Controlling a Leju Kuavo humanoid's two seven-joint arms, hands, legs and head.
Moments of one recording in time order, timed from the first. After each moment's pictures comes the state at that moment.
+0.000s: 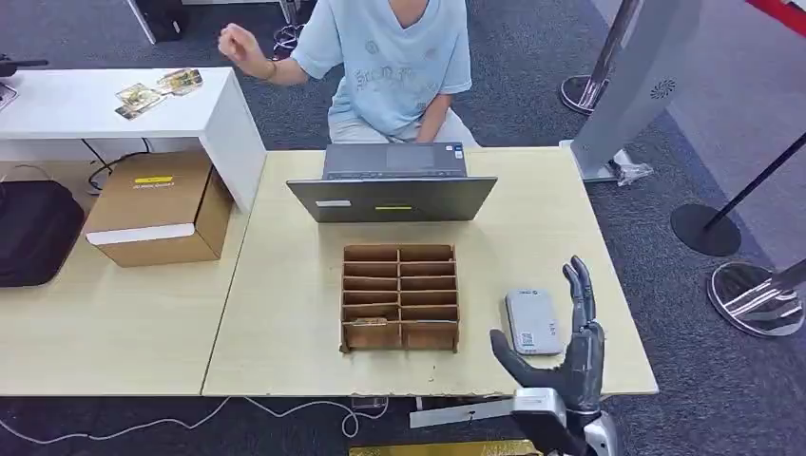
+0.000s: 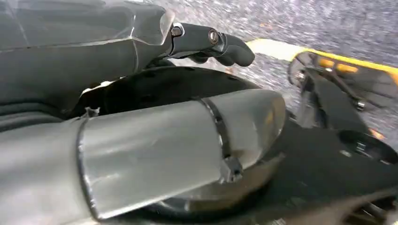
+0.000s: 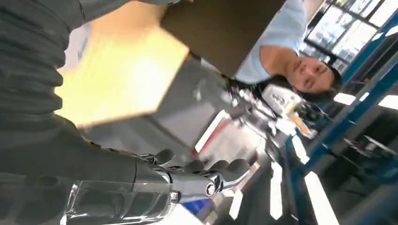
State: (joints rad) left arm -0.04 -0.29 0.70 -0.19 -0.27 0.10 0.17; right arm 0.16 0.06 0.18 -1.64 0.73 -0.59 -0.43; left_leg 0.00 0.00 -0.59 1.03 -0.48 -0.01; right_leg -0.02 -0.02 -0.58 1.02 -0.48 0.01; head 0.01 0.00
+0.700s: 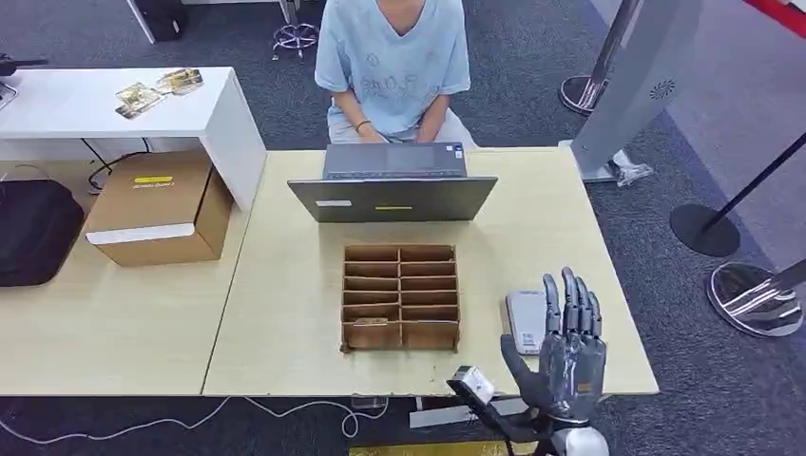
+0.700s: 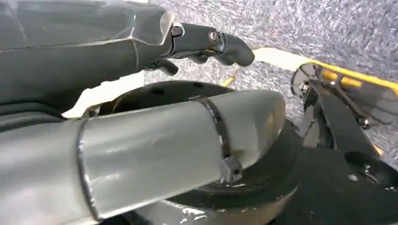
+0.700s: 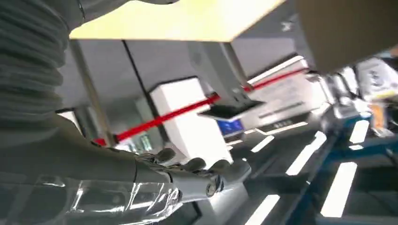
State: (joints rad) left arm -0.02 -0.30 0.70 -0.19 -0.27 0.14 0.18; right arm 0.19 0.23 0.02 -1.56 1.50 -0.68 -0.04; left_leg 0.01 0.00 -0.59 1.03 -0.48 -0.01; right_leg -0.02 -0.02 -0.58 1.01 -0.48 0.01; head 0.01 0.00
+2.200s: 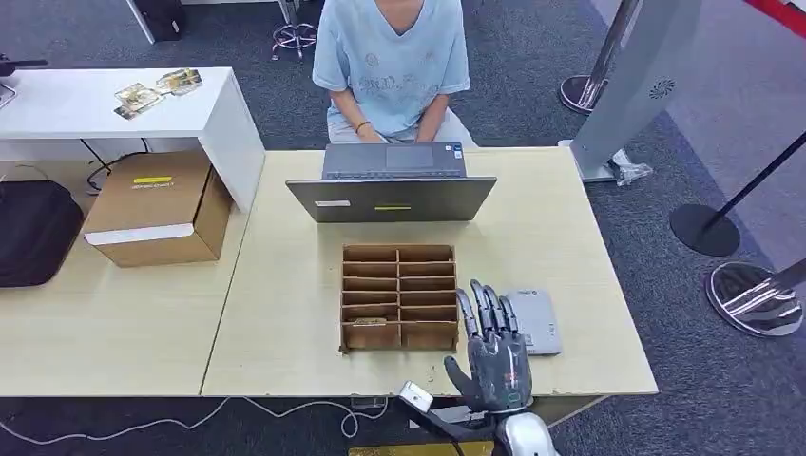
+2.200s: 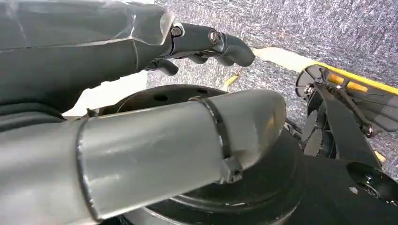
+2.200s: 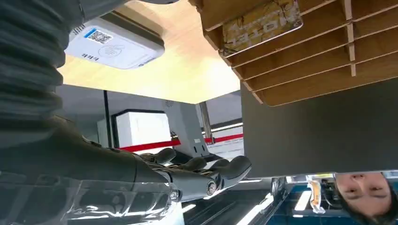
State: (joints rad) left arm -0.03 -0.30 0.76 -0.19 -0.27 0.17 0.21; right arm 0.08 0.06 0.36 -1.41 1.53 -0.49 0.20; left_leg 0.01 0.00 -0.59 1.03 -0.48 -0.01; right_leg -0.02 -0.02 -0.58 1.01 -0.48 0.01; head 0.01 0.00
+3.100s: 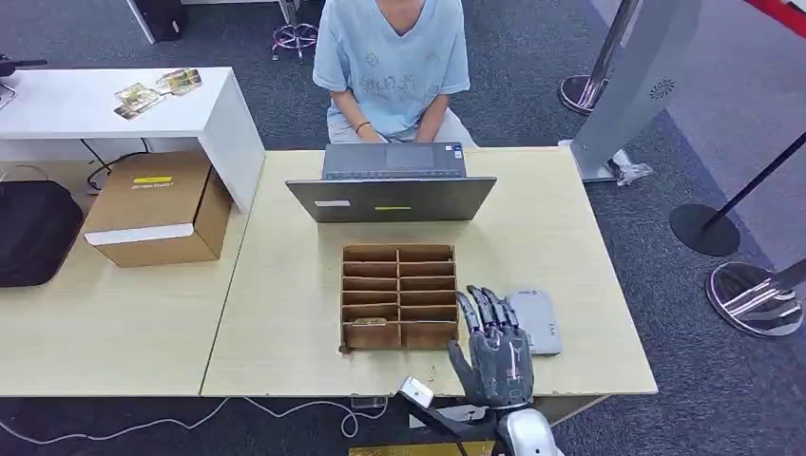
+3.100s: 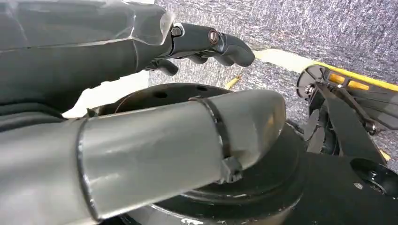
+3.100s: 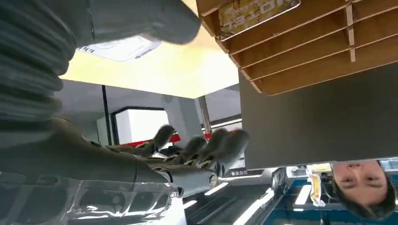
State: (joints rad) left arm -0.03 -0.30 0.76 -0.19 -0.30 0.17 0.21; right arm 0.08 0.06 0.35 -1.43 1.53 -0.49 0.20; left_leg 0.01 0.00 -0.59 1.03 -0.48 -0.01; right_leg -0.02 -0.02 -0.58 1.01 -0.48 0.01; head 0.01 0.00
